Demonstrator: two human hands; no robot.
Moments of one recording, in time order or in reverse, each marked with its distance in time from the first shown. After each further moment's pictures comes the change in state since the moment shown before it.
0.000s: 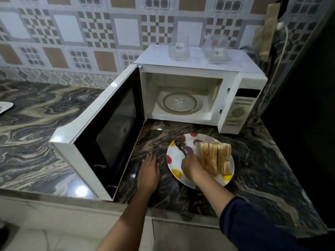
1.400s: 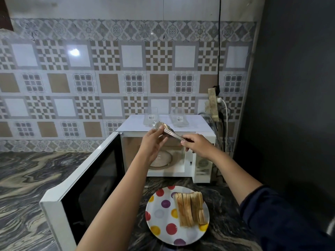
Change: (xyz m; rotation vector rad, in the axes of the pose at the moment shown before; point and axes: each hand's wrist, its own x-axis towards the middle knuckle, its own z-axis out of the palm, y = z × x) left_hand 0.092 0.222 -0.188 -1.607 -0.219 0.082; right_hand -0.039 -0.060 -0.252 0.120 0.155 -0.630
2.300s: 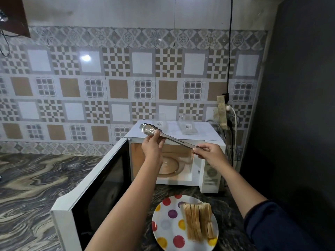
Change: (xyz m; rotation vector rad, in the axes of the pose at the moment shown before) left_hand 0.017 0.013 -0.004 -0.260 0.406 0.128; right_hand 0.017 0.034 0.014 0.463 0.308 0.180
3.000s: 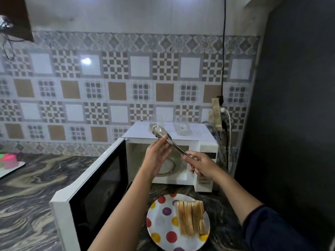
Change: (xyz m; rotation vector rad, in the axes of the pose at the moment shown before) left_hand -0.038 -0.014 -0.021 0.220 -0.464 -0.090; right_hand -0.048 -0.015 -0.008 -0.099 -0.352 -0.050
